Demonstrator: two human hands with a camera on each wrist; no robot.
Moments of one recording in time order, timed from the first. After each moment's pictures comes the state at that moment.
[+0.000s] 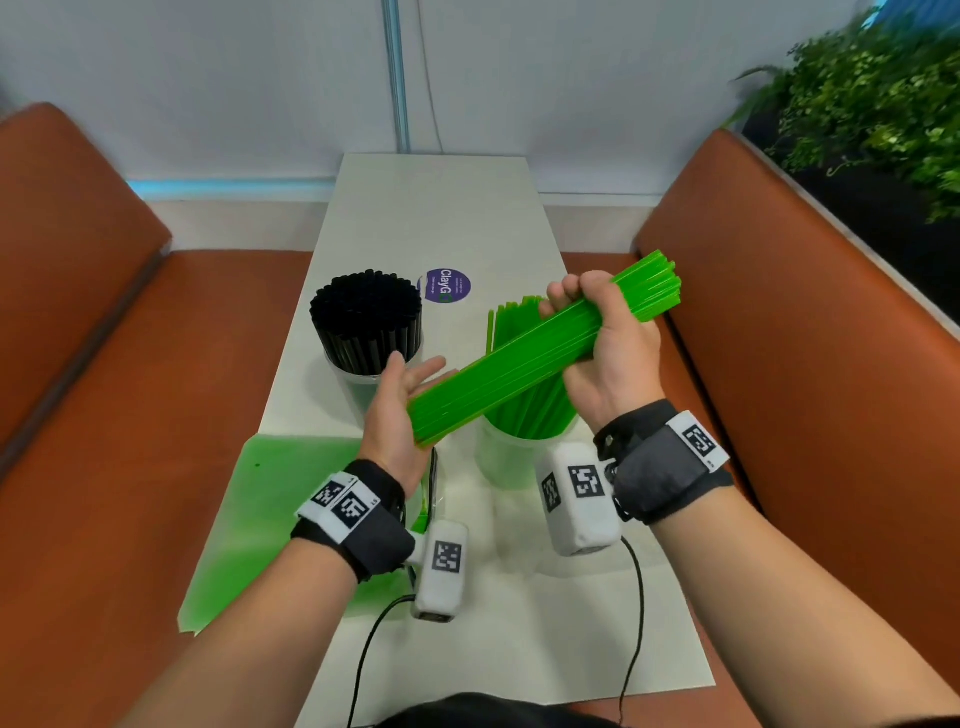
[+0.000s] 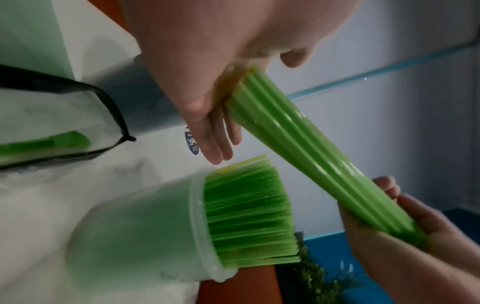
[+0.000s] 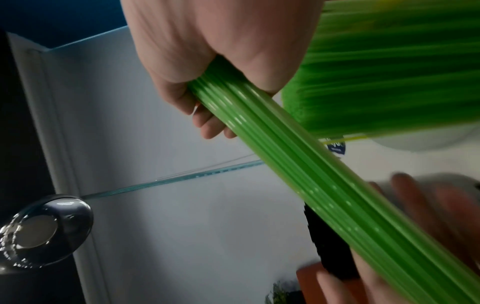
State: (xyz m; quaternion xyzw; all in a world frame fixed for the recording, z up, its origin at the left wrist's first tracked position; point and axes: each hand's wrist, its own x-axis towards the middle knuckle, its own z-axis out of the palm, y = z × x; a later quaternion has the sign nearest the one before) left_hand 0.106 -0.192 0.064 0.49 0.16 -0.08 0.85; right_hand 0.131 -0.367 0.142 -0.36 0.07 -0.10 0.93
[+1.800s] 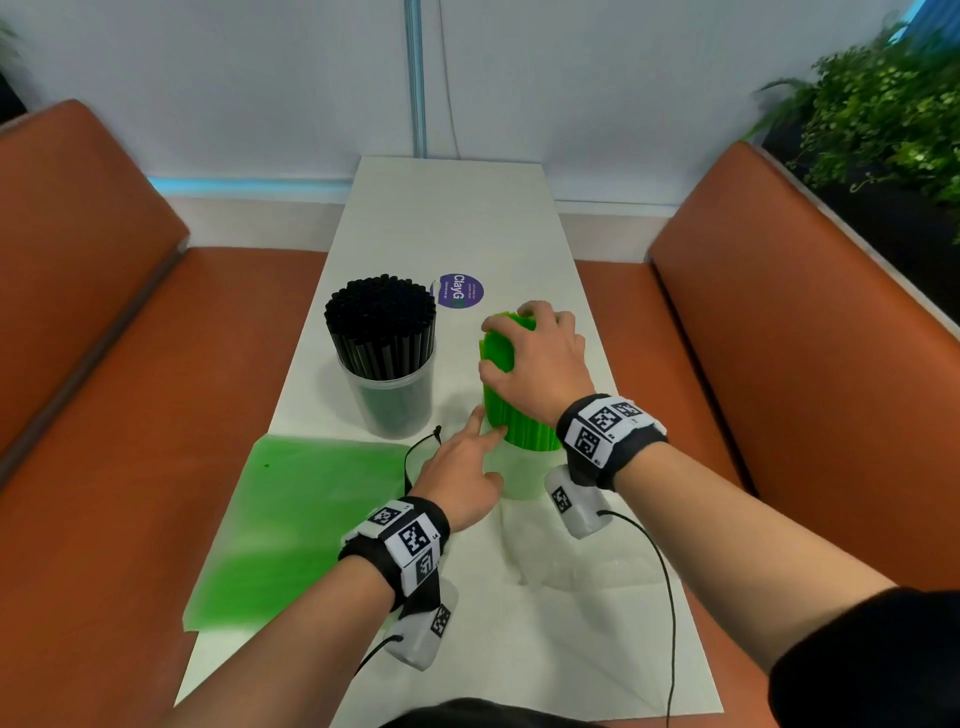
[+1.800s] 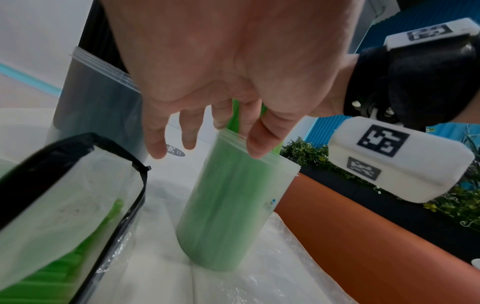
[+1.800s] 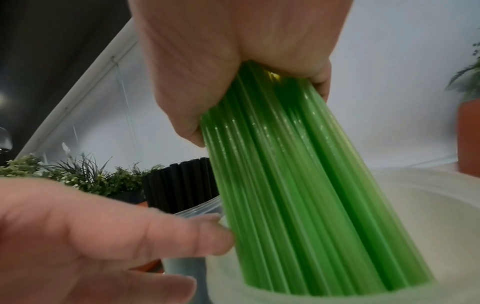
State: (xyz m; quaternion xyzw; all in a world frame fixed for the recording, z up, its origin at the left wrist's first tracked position) left_hand 0.098 -0.213 0.021 0.92 -0.07 -0.17 0.35; right_hand 0.178 -0.342 0.081 -0.98 -0.10 -0.10 0.15
